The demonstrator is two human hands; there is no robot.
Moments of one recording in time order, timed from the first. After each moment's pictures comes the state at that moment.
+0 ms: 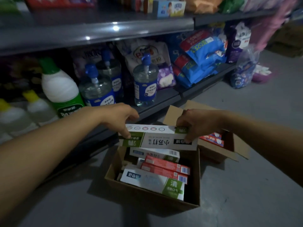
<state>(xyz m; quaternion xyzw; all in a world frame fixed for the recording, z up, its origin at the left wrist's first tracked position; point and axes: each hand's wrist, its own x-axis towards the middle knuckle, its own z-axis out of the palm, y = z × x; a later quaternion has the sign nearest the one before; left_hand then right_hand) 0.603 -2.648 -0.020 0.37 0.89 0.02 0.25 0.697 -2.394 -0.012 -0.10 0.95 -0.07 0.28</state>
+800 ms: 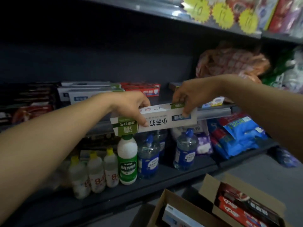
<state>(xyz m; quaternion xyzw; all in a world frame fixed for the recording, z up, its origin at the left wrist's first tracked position) 0.594 -2.767 0.226 0.29 0.94 0.15 0.07 0.605 -2.546 0.276 -0.25 0.96 0.03 0.08</state>
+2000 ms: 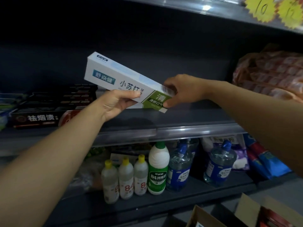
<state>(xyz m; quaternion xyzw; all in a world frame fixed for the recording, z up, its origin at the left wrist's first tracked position) 0.561 -2.898 0.200 0.16 0.58 0.80 -0.04 0.539 -2.679 0.269 -0.33 0.94 -0.05 -0.05</state>
